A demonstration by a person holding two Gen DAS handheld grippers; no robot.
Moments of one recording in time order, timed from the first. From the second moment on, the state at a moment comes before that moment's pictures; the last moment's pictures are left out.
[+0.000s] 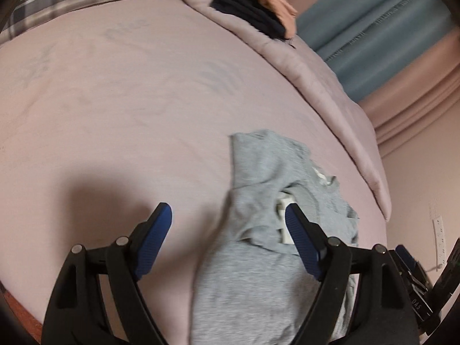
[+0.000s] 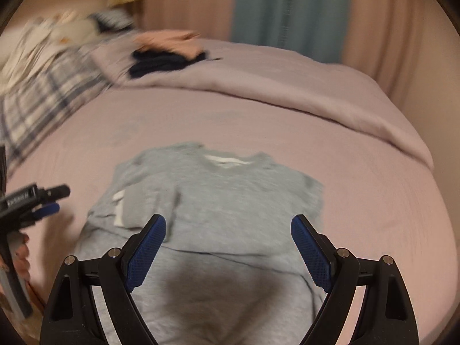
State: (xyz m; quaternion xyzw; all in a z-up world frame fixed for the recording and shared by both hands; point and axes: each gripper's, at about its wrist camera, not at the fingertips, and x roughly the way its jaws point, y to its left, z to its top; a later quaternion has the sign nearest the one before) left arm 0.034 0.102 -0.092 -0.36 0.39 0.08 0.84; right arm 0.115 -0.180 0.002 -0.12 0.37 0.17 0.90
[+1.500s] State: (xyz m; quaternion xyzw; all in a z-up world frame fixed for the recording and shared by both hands) left arm 0.027 0.099 -0.114 -0.33 0.45 0.09 0.83; right arm 0.164 -0.162 -0.042 0.04 0.44 0.27 0.85
